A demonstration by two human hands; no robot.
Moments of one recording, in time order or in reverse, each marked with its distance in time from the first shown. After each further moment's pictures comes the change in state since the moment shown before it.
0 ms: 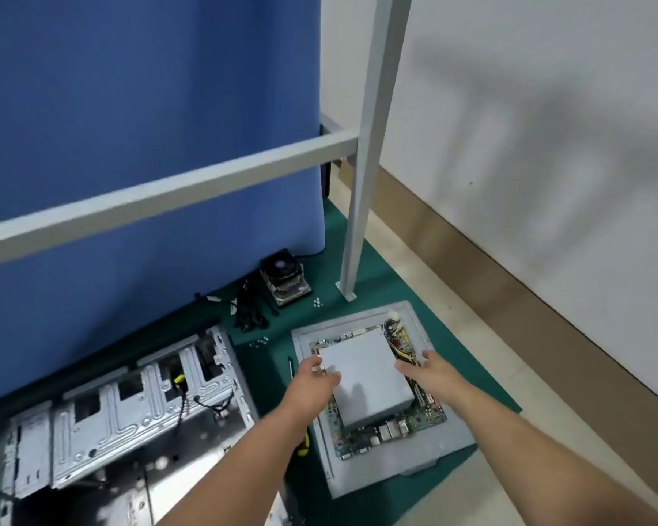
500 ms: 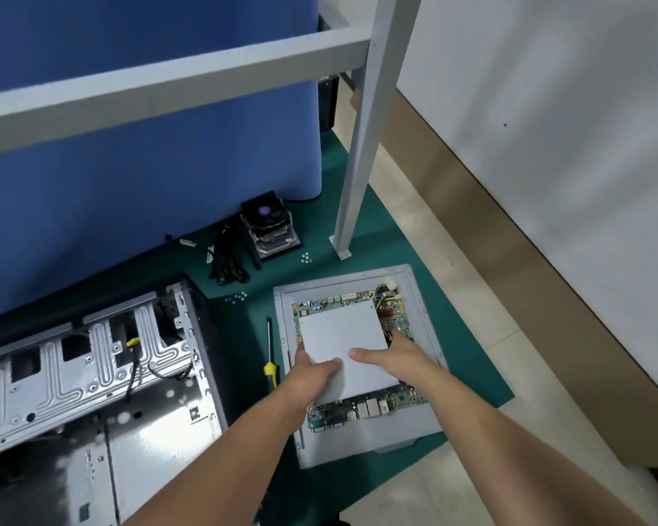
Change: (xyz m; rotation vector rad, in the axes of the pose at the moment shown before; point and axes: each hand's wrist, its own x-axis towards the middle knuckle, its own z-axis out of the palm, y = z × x) left_hand 0.053 -0.028 0.045 -0.265 -0.019 -0.264; right_hand 0.057 0.002 0.025 0.109 -0.227 0.063
